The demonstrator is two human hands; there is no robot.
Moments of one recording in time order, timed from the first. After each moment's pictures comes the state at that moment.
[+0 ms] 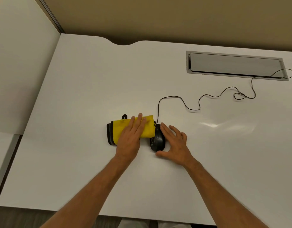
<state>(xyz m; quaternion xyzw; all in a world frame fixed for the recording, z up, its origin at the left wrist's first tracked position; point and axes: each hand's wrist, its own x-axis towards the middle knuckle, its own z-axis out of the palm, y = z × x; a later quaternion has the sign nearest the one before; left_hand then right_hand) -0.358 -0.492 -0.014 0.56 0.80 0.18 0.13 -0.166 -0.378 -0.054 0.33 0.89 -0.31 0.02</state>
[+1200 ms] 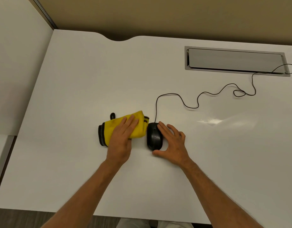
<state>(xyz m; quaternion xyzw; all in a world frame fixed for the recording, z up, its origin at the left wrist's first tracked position) -0.371 -0.515 -0.023 0.53 0.77 0.30 0.16 -0.167 -0.382 -0.057 0.35 0.88 -0.32 -0.01</state>
